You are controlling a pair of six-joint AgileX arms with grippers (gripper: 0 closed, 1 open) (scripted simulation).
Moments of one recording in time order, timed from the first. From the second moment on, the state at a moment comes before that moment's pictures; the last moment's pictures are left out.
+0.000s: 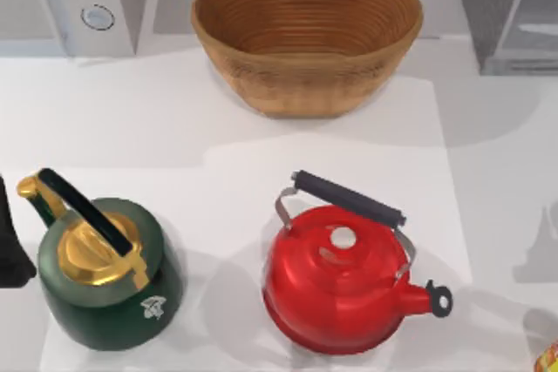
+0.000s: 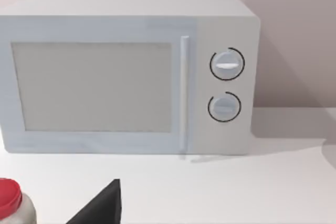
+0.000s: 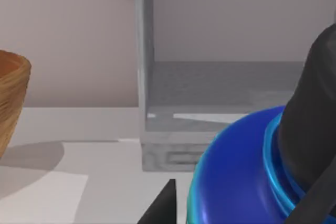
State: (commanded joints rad) left arm 0.00 0.00 0.00 0.00 0.00 0.00; right arm -0.01 0.03 0.01 0.02 0.00 0.00
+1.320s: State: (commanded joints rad) left arm 0.00 0.00 0.00 0.00 0.00 0.00; right arm -0.27 1.99 0.89 1.04 -0.21 0.01
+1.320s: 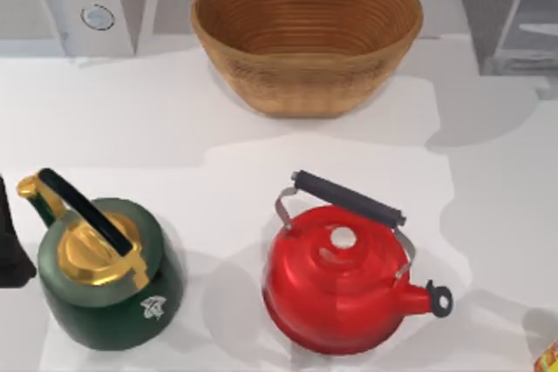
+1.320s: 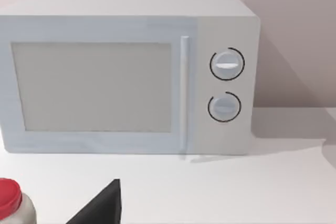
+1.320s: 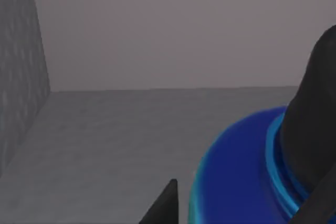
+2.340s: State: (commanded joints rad) left arm 0.00 0.00 0.00 0.00 0.00 0.00; right arm -0.25 2.26 1.25 1.00 -0.23 0.01
